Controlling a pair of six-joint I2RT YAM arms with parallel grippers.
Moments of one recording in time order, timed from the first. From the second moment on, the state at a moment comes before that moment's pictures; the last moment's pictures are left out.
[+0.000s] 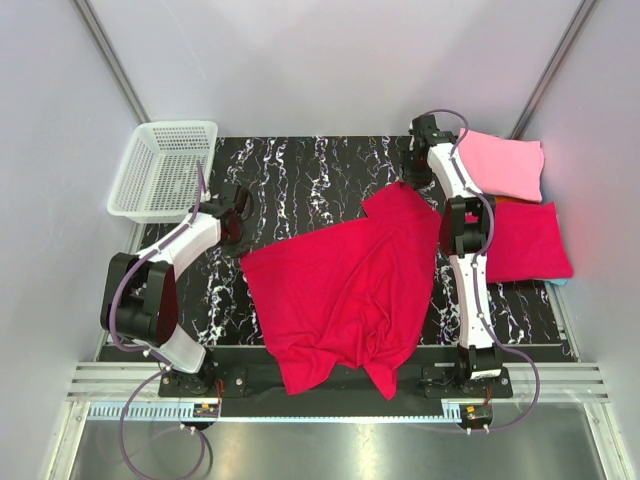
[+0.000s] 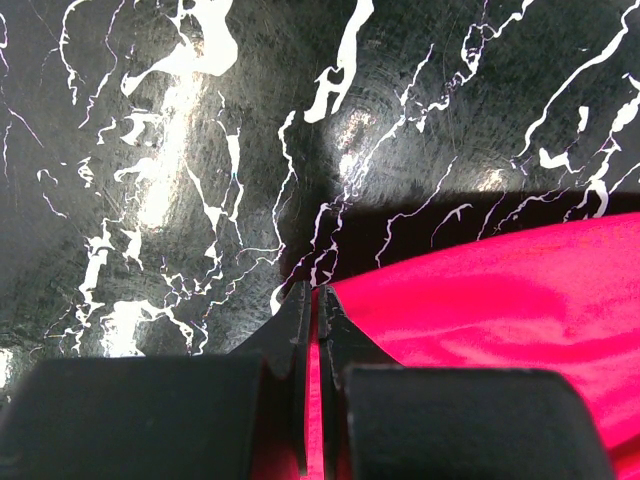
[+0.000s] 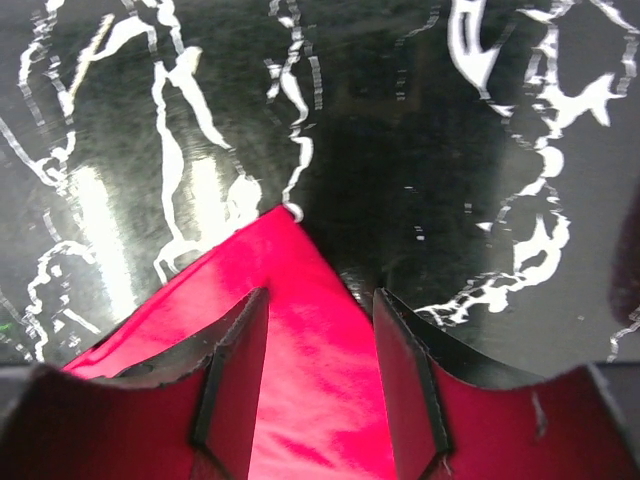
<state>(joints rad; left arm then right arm) -0.24 1.58 1.05 -0.68 -0.17 -0.66 0.12 2.66 2.52 -0.95 0.00 0.17</state>
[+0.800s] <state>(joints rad) -0.24 1.58 1.05 -0.69 -0.17 -0.66 0.13 2.72 2.62 -1.01 -0.08 0.09</state>
